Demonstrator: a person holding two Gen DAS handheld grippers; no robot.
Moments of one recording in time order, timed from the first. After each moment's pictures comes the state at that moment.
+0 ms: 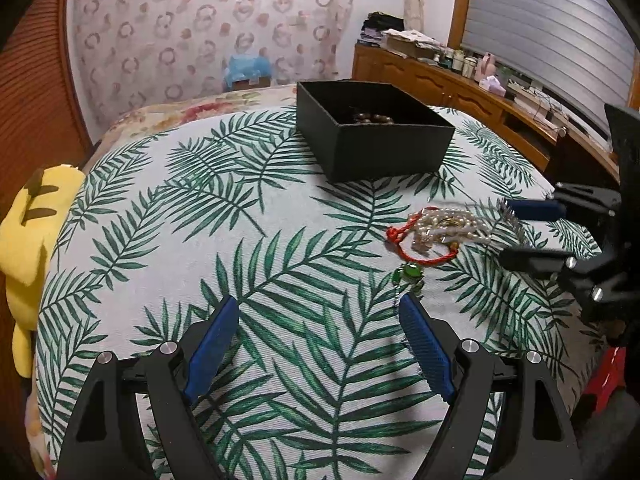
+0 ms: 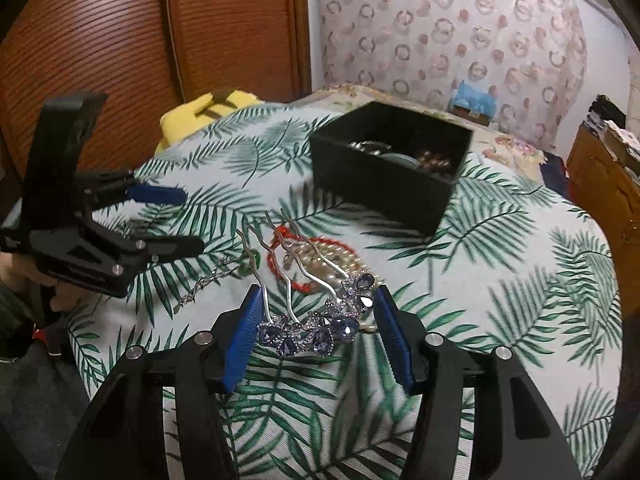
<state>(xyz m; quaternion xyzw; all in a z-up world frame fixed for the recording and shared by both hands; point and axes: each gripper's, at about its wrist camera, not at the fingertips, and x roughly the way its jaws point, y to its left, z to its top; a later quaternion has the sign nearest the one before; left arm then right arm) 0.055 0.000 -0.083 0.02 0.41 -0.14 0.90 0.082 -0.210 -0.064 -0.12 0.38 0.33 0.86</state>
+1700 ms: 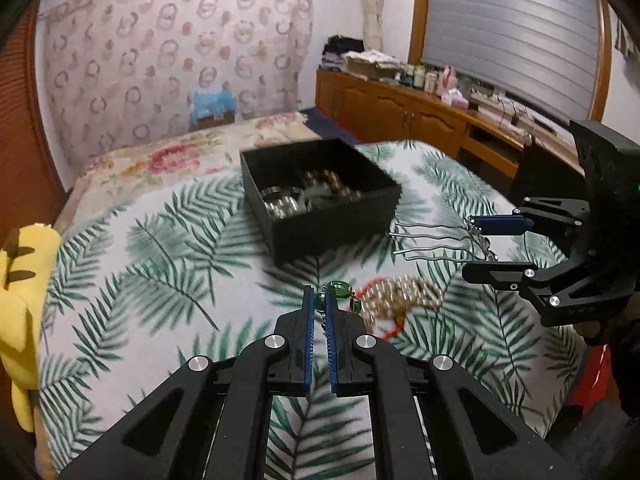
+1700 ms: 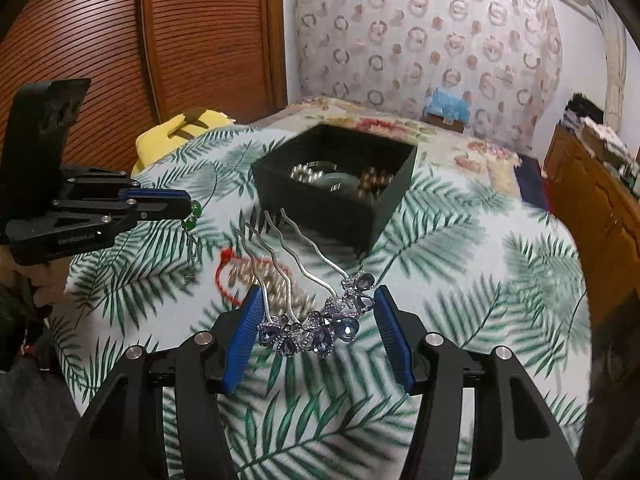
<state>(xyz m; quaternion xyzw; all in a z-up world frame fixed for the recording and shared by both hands) 0.079 -0.032 -0.040 0.04 0.35 -0.19 0.91 0.103 -0.240 -0.044 -0.11 0.36 0.29 0.88</state>
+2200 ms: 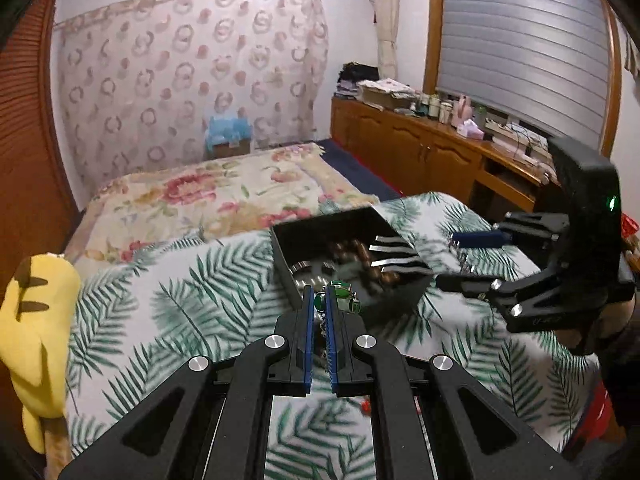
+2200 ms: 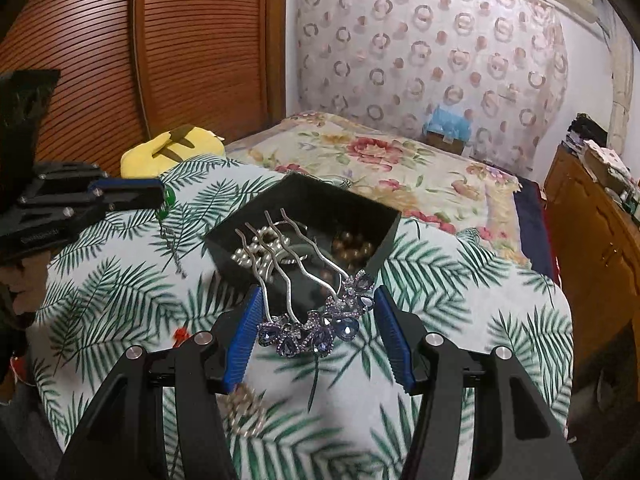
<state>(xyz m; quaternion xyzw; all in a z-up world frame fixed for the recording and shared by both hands) 0.128 -0.021 0.000 0.03 0.31 -0.17 0.93 0.179 -0.224 -0.022 -0.12 0.34 0.30 0.88</state>
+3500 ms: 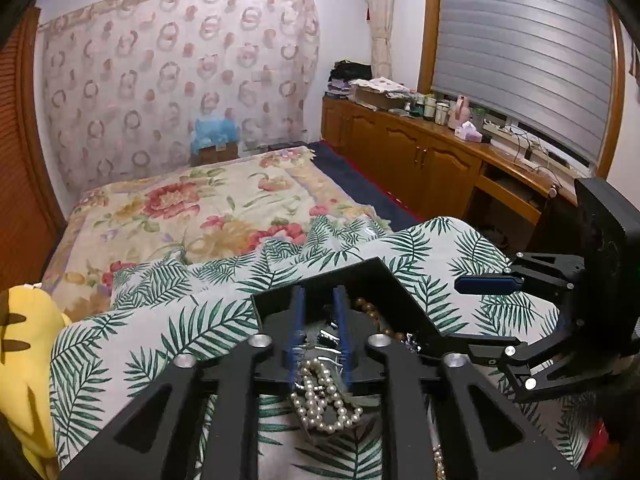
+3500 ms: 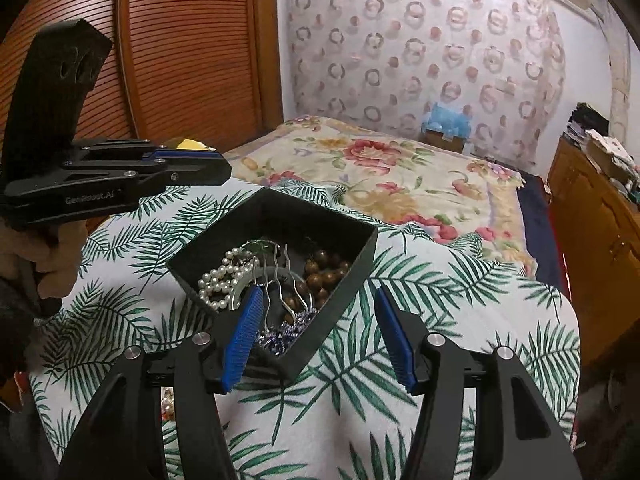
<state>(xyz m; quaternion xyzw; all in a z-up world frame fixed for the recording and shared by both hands) 0.200 -0.047 0.005 0.03 0.32 -0.19 0.93 0.209 -0.241 -0.027 -0.10 0.34 0.30 0.89</state>
